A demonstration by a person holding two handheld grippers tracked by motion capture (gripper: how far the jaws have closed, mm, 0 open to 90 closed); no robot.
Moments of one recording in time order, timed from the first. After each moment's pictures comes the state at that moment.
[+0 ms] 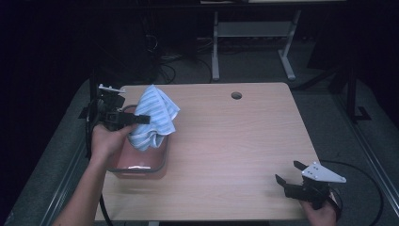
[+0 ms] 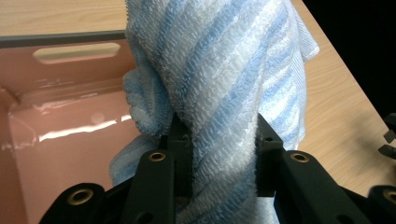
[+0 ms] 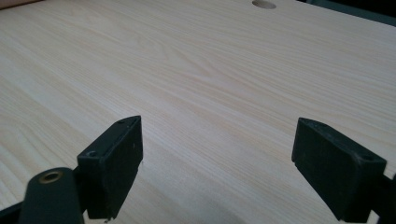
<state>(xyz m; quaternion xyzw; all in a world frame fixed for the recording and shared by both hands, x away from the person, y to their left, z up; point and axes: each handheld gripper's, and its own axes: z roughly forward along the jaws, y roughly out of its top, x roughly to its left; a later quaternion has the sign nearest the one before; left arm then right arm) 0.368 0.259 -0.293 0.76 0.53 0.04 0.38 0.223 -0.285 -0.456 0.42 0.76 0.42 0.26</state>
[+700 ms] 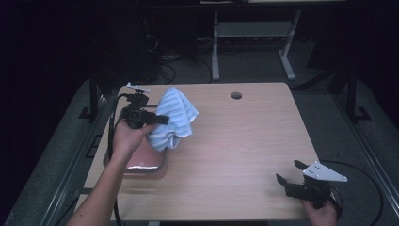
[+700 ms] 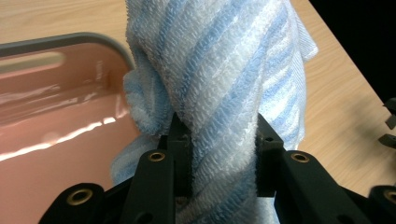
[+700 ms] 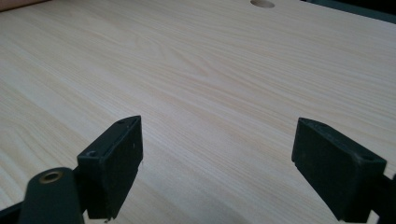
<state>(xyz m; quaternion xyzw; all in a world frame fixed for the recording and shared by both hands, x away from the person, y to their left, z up) 0.382 0.204 -0.301 0.78 0.50 0.03 0.36 0.225 -0.289 -0.458 0.42 0.76 0.43 0.26</state>
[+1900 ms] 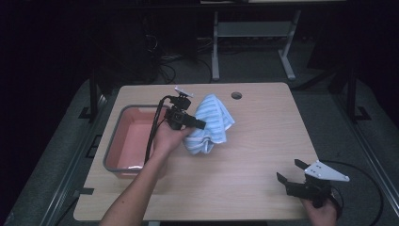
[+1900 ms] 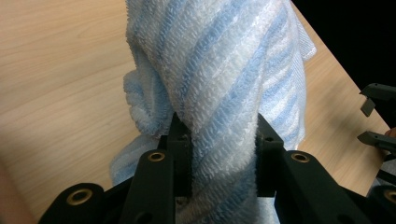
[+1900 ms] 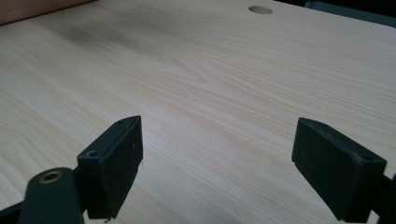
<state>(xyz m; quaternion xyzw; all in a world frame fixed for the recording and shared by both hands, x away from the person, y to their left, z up) 0.401 0.105 -0.332 0.82 0.45 -0.02 0.35 0.226 -0.290 -0.456 0.42 0.75 0.44 0.26</state>
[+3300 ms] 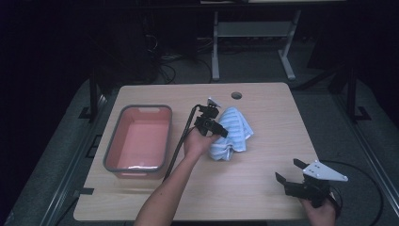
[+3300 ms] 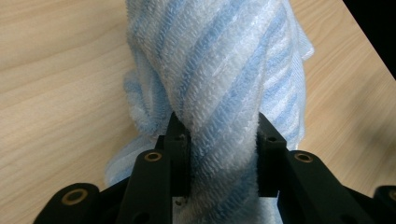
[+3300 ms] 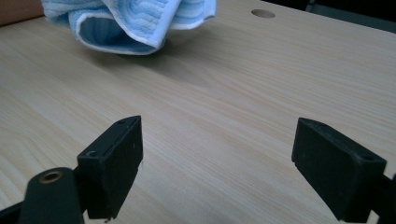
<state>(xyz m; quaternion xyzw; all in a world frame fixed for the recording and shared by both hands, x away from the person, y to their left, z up) 0.421 0.027 -0.392 0.83 0.46 -0.04 0.31 0.226 -0.286 -0.453 0.42 0.75 0.44 0.26</state>
